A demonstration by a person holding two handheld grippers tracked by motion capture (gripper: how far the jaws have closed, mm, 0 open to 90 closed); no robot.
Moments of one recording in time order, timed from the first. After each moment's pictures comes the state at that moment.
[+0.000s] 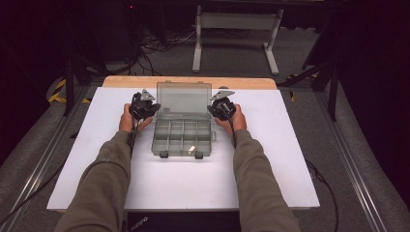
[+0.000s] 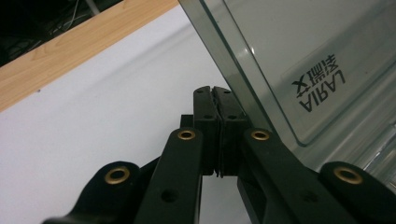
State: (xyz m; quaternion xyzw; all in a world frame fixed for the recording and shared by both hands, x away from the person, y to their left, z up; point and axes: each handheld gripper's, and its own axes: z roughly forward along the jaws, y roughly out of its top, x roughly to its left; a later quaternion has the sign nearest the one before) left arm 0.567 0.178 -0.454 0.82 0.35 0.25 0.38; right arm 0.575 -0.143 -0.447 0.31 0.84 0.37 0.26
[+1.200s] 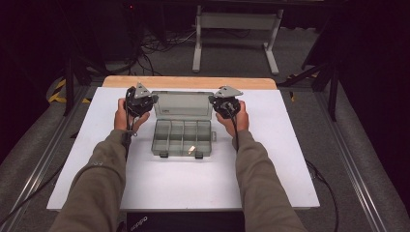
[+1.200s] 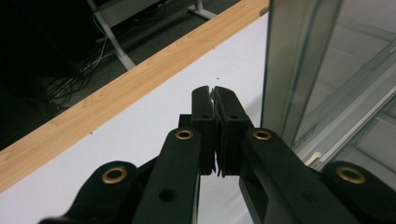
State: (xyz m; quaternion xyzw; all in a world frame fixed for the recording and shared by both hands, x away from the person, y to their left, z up) left arm 0.536 0.178 -0.407 0.80 0.33 0.30 0.41; right arm 0.540 -0.145 -0.405 0.30 0.78 0.44 0.33
